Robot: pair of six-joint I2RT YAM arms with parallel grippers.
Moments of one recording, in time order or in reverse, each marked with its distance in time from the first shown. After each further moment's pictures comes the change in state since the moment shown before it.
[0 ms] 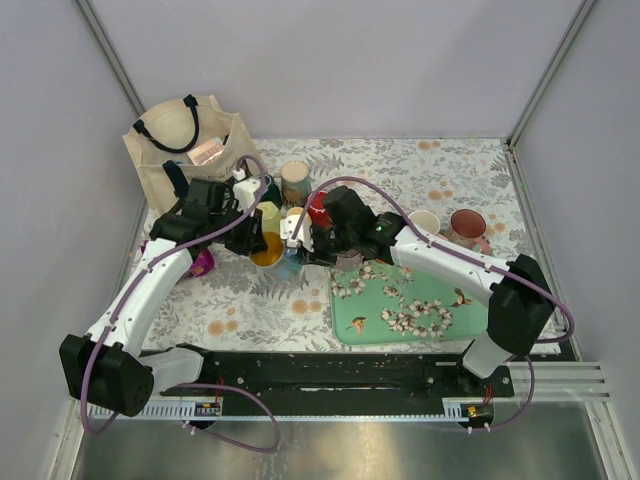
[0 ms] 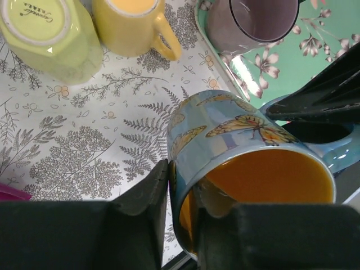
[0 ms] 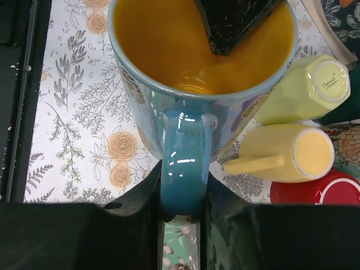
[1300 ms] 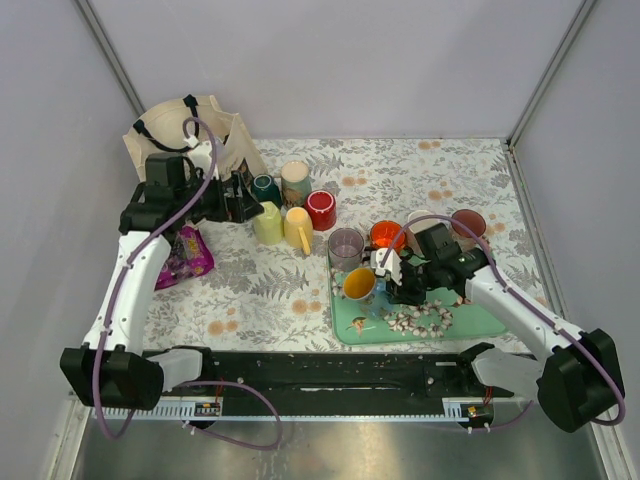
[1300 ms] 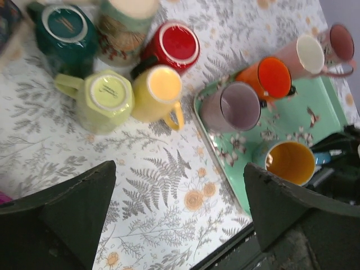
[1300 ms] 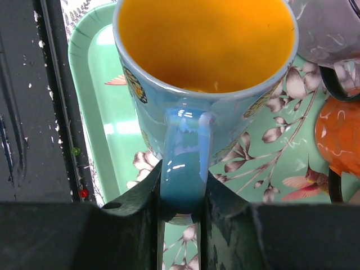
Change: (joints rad) left arm 0.224 0.013 0.114 0.117 0.179 -0.171; right arm -0.398 -0.485 -0.555 -0.324 -0.082 -0.171
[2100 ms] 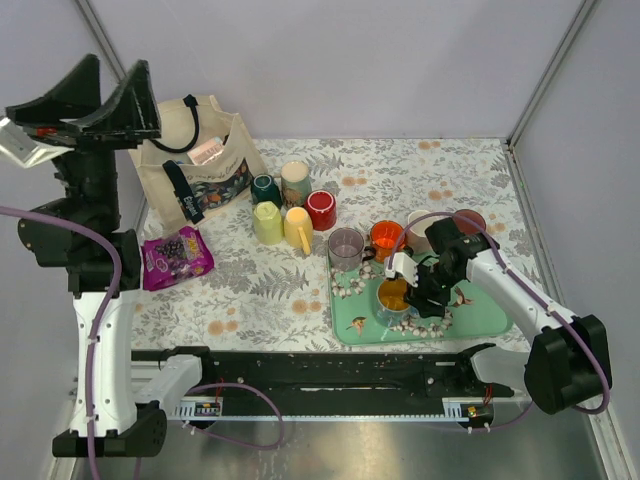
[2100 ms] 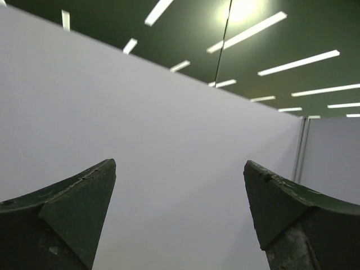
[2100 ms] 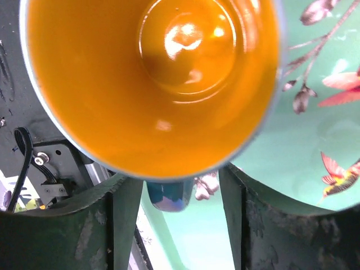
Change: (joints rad) left arm 0.058 -0.249 0.207 1.020 -0.438 -0.398; right arm -0.134 0.081 0.070 -0.336 0.185 -0.180
